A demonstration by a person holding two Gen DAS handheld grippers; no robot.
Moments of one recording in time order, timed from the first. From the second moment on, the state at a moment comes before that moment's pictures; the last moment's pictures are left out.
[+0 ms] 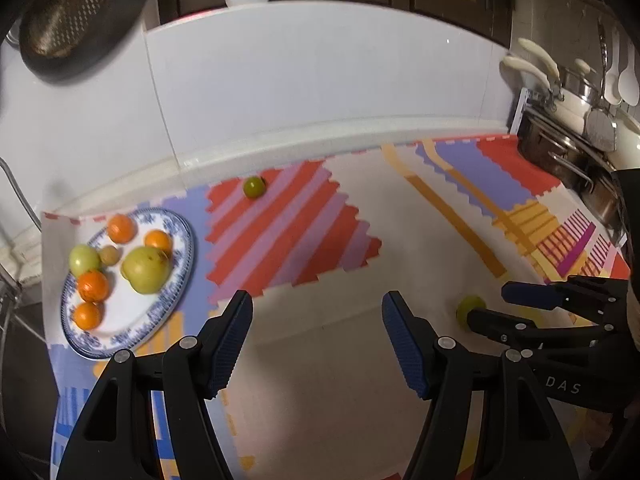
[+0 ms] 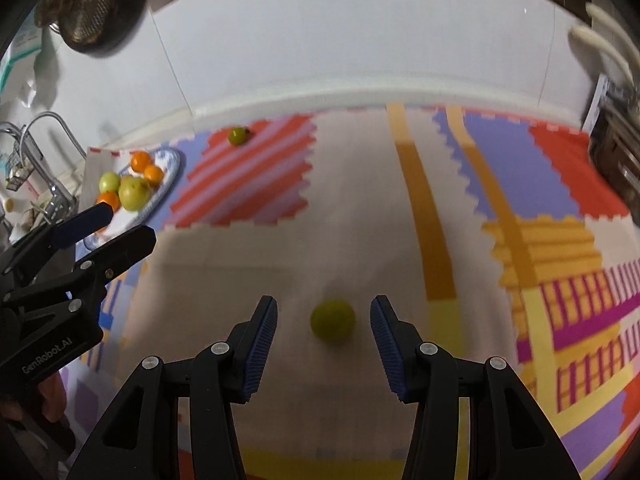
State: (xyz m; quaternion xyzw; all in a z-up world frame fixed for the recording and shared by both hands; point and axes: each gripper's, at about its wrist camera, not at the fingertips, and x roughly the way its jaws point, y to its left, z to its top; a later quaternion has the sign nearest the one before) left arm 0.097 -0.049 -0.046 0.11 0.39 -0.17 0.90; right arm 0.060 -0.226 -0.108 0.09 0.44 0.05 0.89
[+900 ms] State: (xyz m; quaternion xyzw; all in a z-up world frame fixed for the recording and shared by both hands) left arm 0.115 -0.050 -0.075 0.10 0.42 -0.17 0.88; right arm 0.080 -0.225 -0.133 0.10 0.46 0.07 0.88
